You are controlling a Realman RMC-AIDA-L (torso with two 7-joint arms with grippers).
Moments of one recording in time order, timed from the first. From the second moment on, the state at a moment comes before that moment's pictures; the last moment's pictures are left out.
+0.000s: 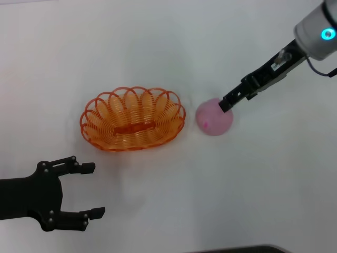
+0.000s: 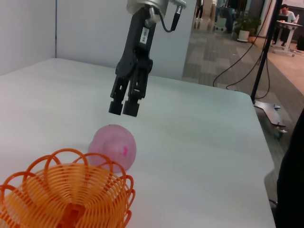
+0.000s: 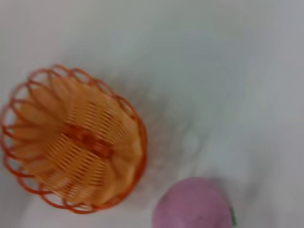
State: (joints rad) left arm -0.27 -2.17 0.64 0.90 2.26 1.87 -1.09; right arm 0.84 2.08 -0.89 -0.92 -2.69 -1.67 2.52
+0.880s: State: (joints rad) left arm -0.28 -2.17 0.64 0.88 2.26 1.85 -1.09; right arm 0.86 2.10 -1.15 -0.90 -2.63 -1.57 2.51
